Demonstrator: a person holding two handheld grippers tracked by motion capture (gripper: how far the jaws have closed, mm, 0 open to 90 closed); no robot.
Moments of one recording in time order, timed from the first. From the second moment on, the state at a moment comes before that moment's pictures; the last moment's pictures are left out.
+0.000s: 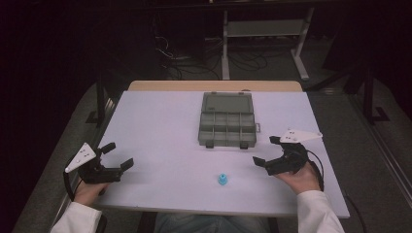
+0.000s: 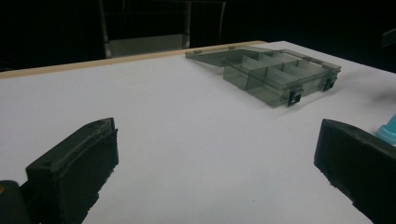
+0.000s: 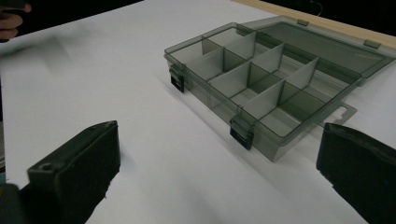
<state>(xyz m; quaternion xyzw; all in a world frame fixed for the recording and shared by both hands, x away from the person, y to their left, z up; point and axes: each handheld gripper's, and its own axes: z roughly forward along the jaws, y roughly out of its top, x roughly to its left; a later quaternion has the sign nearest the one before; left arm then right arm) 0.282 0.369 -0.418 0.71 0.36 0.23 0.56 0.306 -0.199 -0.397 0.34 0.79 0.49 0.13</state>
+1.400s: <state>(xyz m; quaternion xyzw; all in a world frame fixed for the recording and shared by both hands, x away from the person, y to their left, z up) 0.281 0.368 -0.418 0.71 0.36 0.23 0.56 0.316 -0.150 -0.390 0.28 0.83 0.47 0.09</state>
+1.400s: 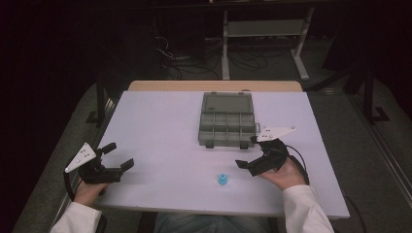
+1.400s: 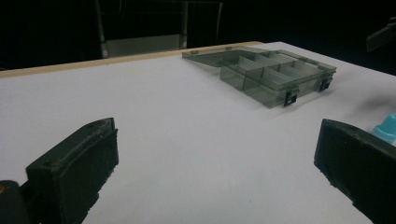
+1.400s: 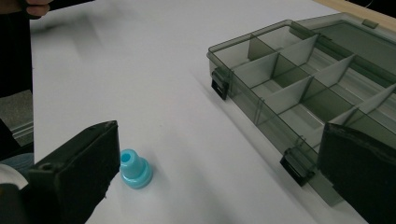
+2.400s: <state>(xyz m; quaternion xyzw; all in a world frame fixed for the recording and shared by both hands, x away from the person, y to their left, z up) 0.281 0.369 -0.418 0.70 0.36 0.23 0.56 0.318 -0.118 -0.400 0.25 0.86 0.44 0.06</state>
